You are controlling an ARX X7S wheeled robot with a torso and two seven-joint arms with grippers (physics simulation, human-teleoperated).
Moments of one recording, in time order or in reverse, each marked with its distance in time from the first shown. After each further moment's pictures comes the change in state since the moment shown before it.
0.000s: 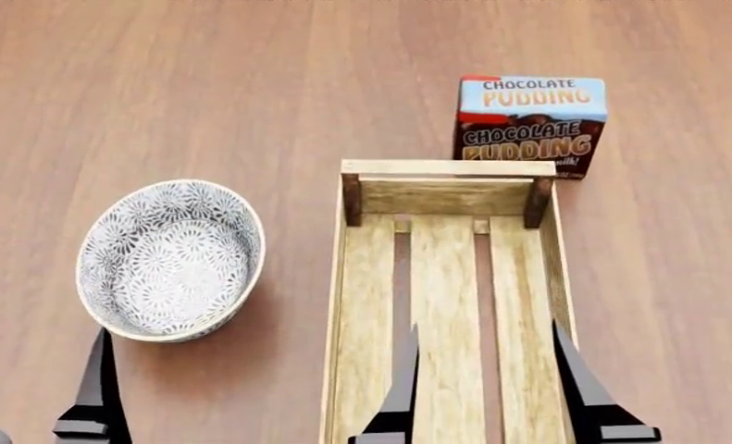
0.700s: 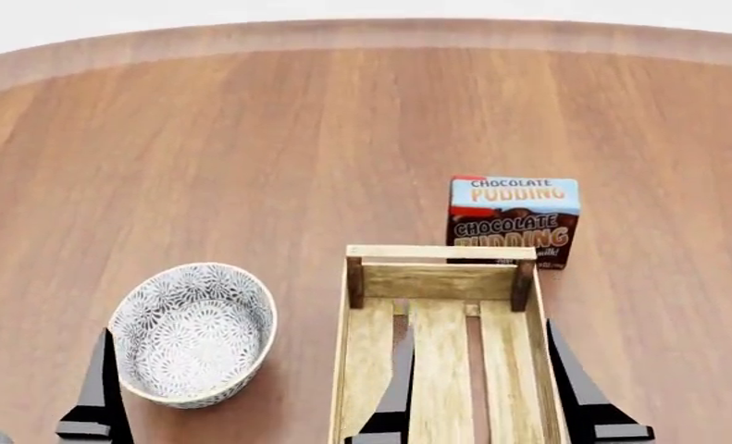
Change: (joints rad) left arm 0.008 0.020 -0.004 -0.021 0.037 0.030 0.031; right arm -0.003 -0.021 0.007 0.014 -0.015 -0.006 -0.025
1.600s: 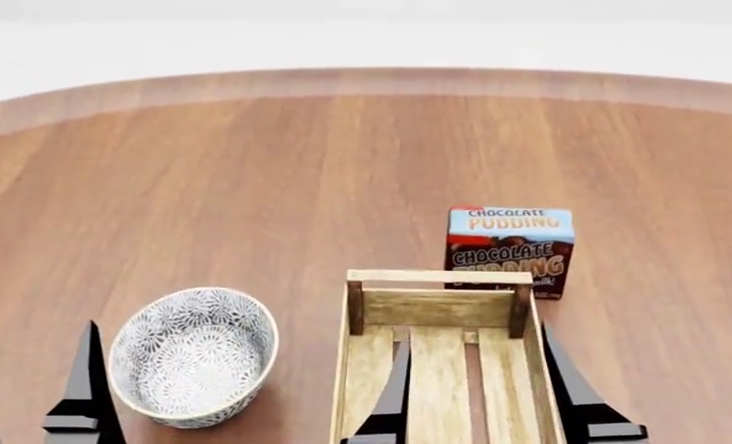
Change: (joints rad) left arm 0.007 0.040 -0.038 -0.004 0.036 0.018 0.032; right arm -0.005 -0.039 0.018 0.002 -0.043 0.023 -0.048
